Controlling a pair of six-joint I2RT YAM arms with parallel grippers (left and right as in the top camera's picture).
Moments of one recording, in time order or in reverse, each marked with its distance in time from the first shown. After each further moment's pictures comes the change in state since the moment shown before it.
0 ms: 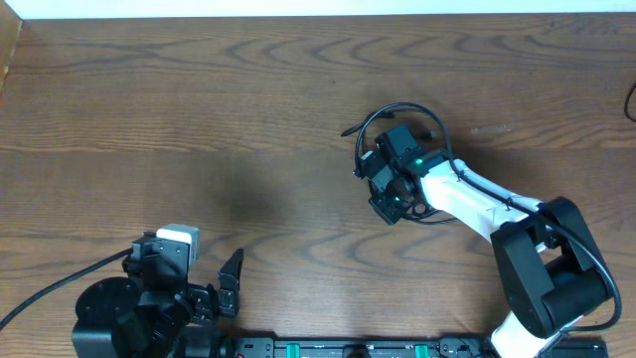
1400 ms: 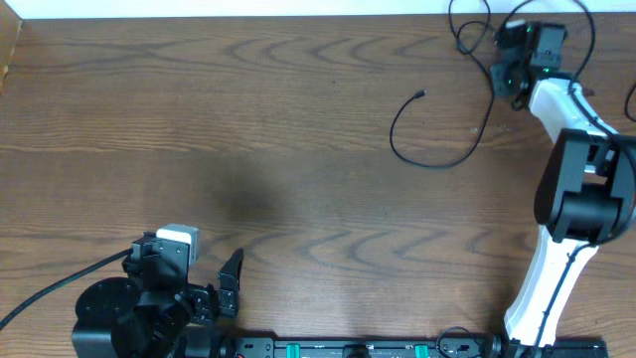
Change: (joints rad) left arm 0.000 0.000 0.000 0.000 0.000 0.000; right arm -0.637 0.462 0.626 0.354 0.175 -0.082
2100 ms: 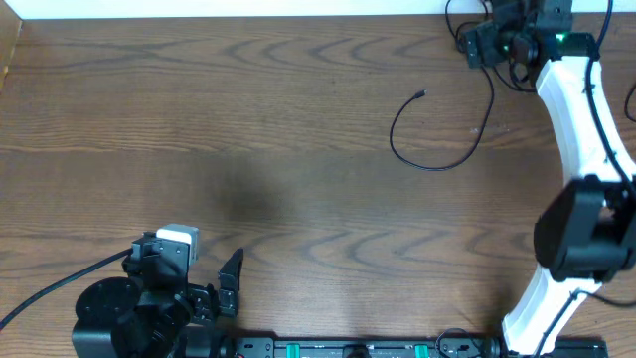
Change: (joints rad) left arm 0.000 0.000 0.000 0.000 0.000 0.000; right arm 0.143 -0.303 0.174 -0.417 -0.207 -0.007
